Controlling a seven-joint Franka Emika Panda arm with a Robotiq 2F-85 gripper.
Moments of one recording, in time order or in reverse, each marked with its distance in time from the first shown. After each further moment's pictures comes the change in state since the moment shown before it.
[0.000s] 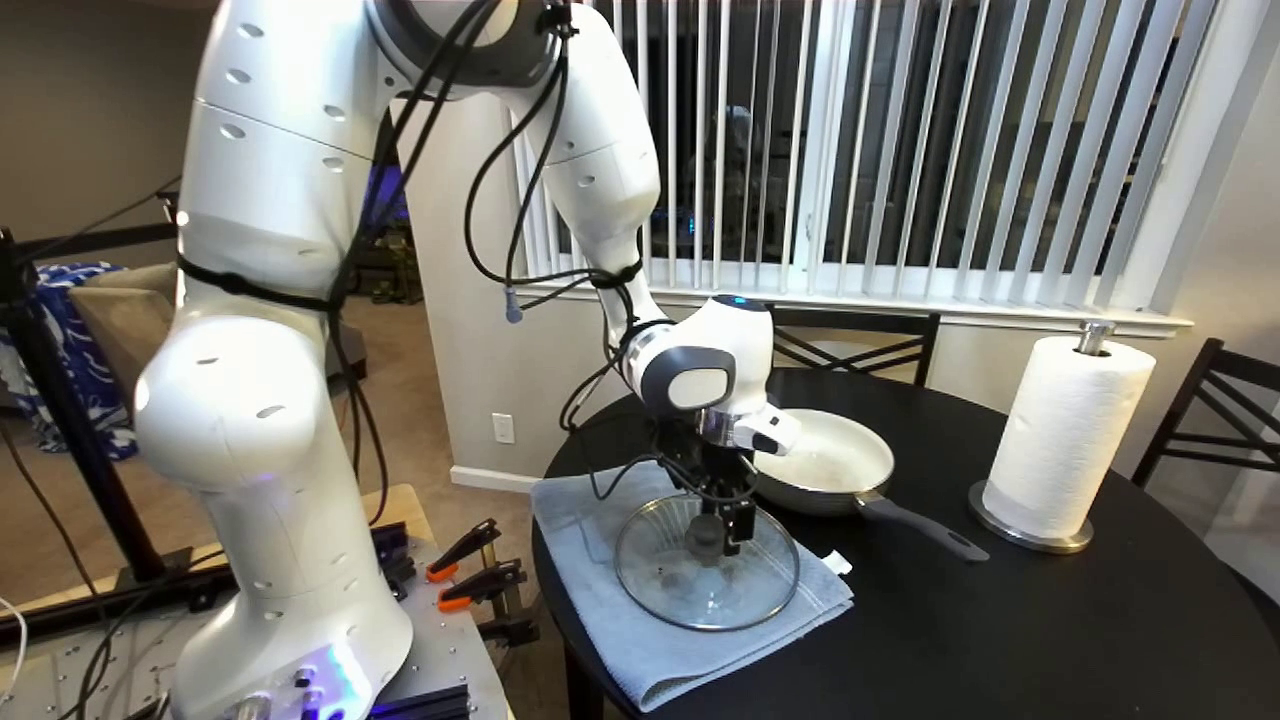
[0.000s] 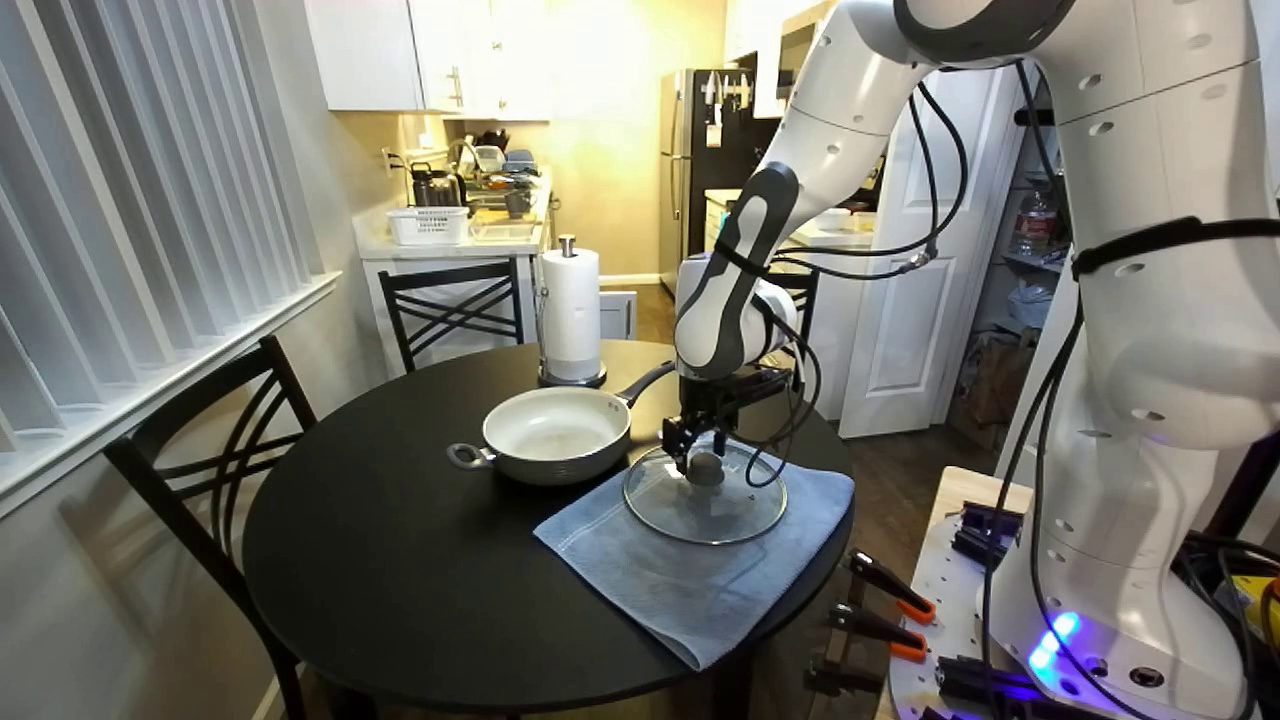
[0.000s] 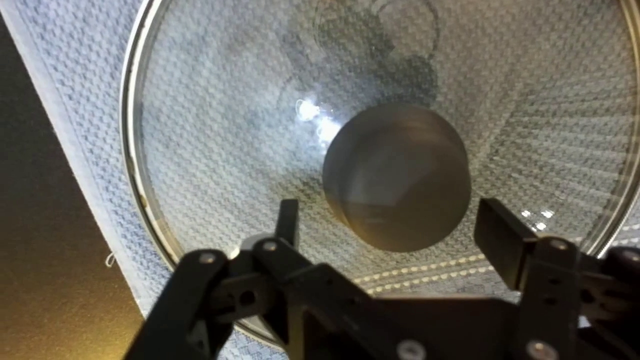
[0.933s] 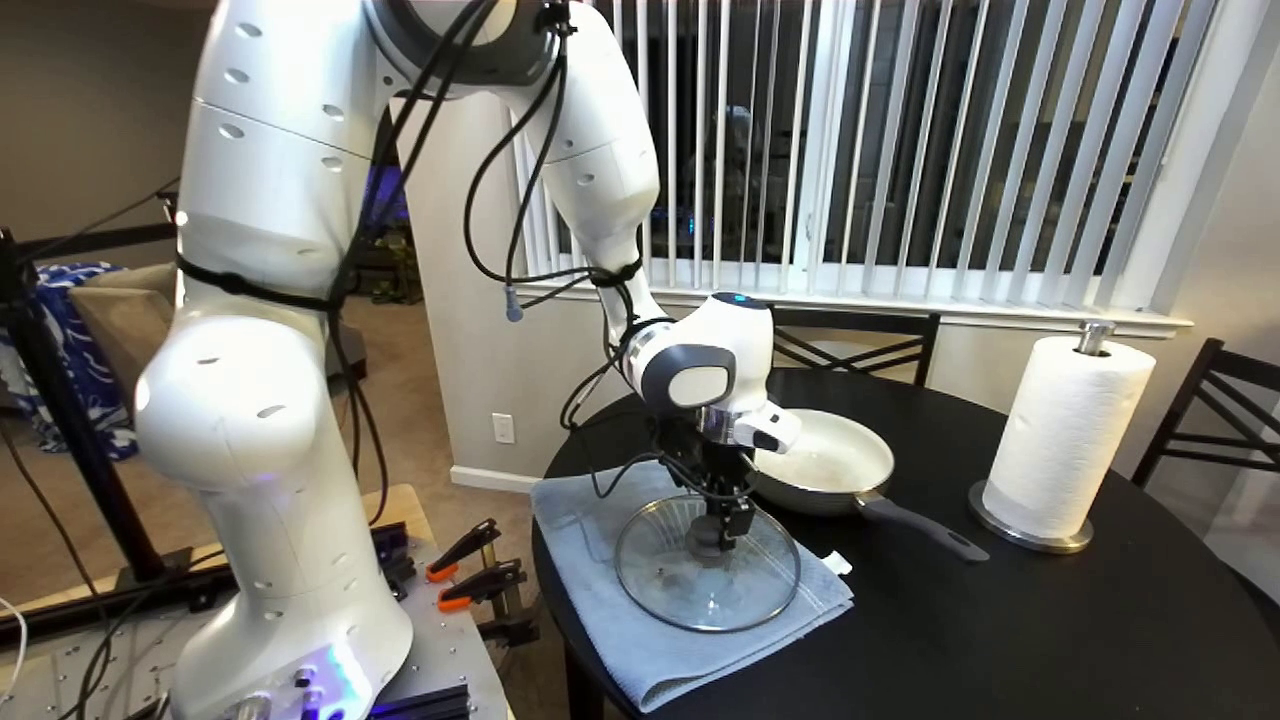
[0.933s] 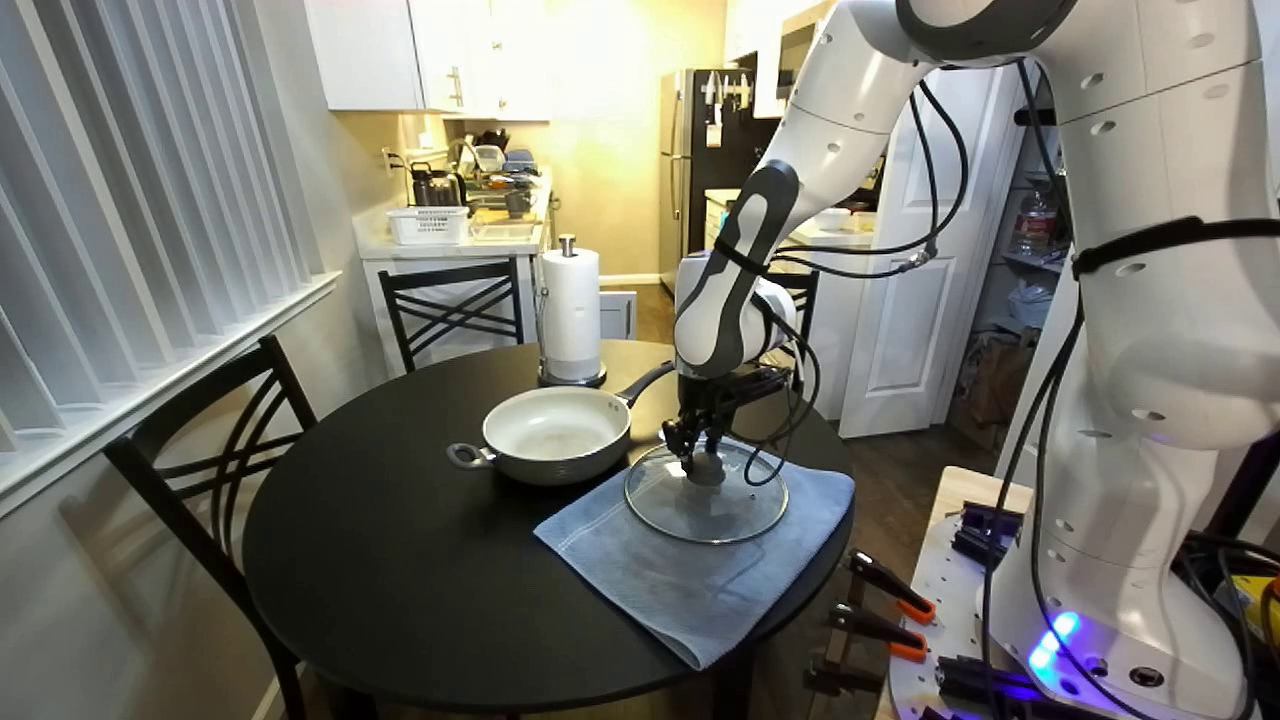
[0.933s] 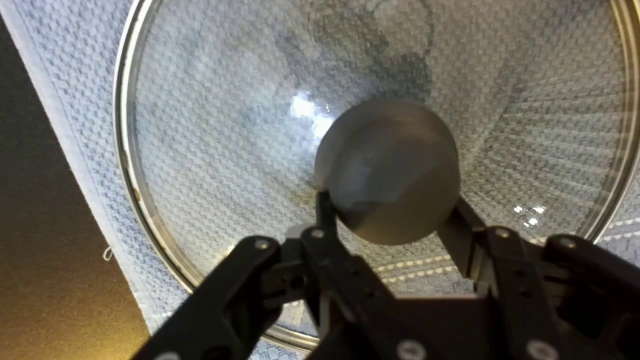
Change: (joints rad) arm 0.003 -0.005 -0.001 0.001 0.000 -0.001 0.000
